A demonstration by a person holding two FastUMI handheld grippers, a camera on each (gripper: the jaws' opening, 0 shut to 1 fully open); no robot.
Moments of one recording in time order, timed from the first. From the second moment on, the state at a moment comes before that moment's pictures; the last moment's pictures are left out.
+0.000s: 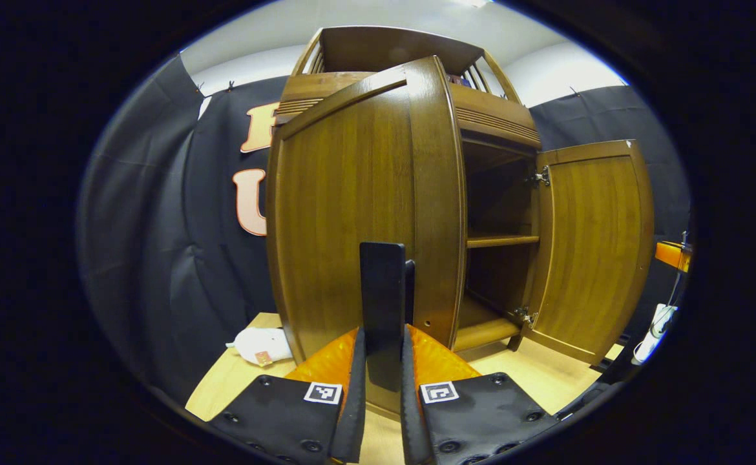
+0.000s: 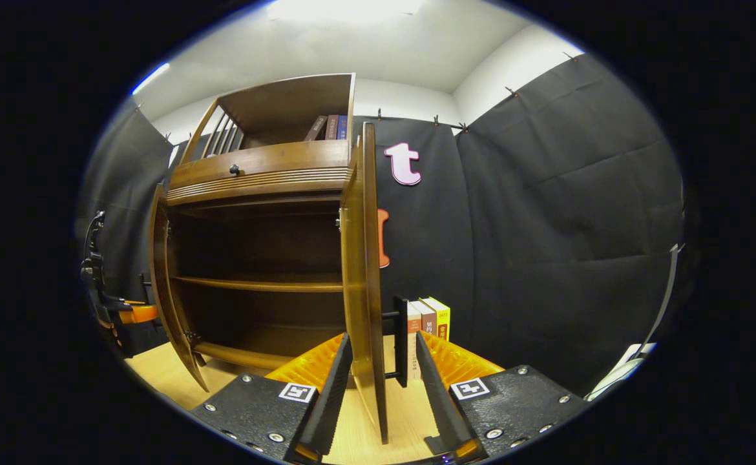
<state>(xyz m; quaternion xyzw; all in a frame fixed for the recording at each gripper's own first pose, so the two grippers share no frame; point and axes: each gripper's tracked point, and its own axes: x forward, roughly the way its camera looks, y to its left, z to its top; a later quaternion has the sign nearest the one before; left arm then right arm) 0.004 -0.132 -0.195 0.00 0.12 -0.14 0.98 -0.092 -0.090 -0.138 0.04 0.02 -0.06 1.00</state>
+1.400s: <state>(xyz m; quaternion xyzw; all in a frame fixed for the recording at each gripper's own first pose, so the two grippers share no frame) -0.020 0.038 -0.184 0.01 0.12 -0.06 0.99 -0.069 0.019 -0.138 0.06 0.03 0.00 1.00</state>
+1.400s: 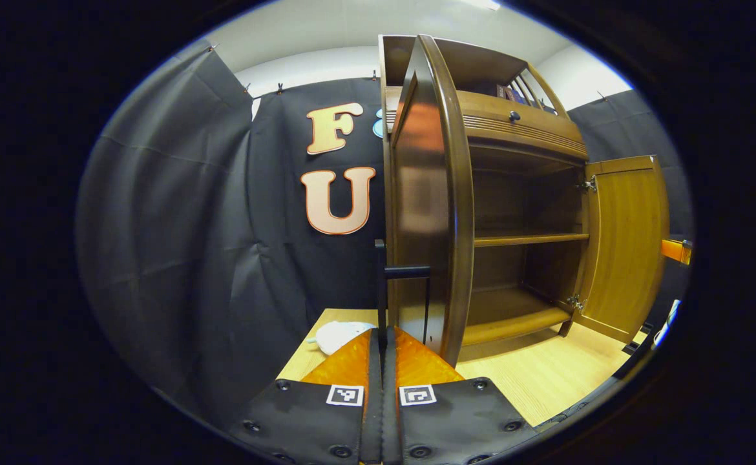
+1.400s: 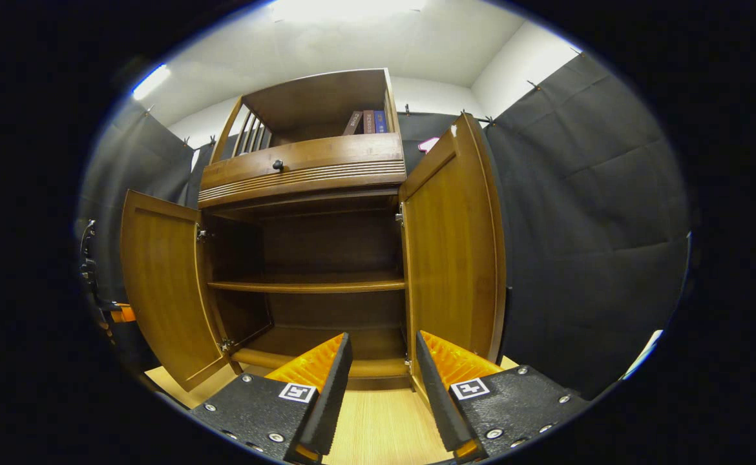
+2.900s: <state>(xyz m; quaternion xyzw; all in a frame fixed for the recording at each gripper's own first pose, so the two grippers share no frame) -0.029 -0.041 -0.041 -0.01 0.08 -0.03 1.00 -0.023 0.042 -0.025 0.06 0.01 0.06 1.00</state>
